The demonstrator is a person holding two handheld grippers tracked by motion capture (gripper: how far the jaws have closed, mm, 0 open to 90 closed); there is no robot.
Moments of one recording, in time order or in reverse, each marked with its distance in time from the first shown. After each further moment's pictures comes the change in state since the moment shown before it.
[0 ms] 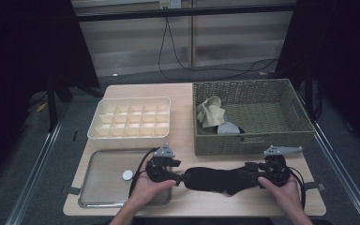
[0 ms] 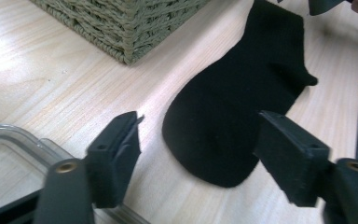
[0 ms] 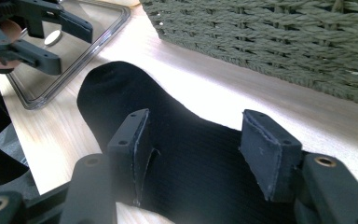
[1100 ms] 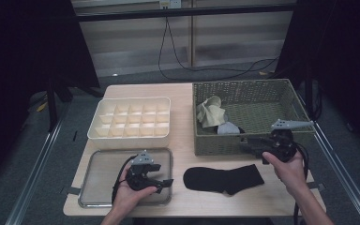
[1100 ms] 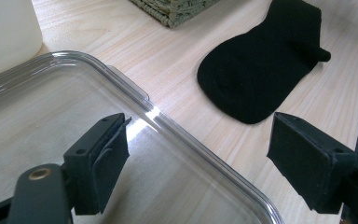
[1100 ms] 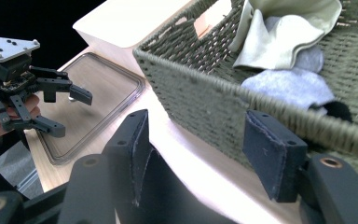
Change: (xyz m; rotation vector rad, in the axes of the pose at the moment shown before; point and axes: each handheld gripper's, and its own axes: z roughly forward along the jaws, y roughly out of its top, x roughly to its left) left arm 0.010 -0.040 -0.042 -0.037 0.075 -0.064; right arm 0.004 0.074 -0.030 -0.113 0.021 -0.062
